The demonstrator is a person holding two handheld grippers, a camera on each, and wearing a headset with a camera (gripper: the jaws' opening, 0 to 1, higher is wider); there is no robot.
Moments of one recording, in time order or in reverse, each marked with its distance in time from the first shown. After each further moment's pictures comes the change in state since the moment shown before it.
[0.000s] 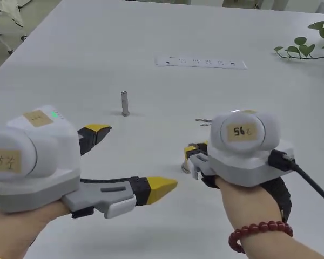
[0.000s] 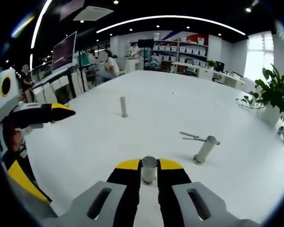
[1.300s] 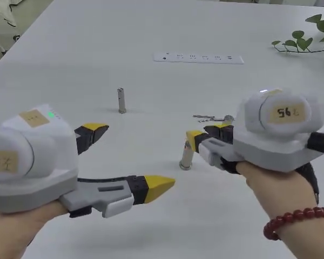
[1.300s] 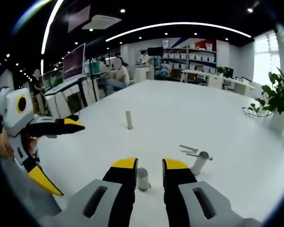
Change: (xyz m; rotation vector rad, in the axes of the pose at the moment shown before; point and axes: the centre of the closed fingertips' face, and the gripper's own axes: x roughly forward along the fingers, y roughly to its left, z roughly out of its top) left arm 0.003 -0.001 -0.003 0.010 0.013 0.002; right arm -0.020 -0.017 0.028 0.001 -0.076 0.123
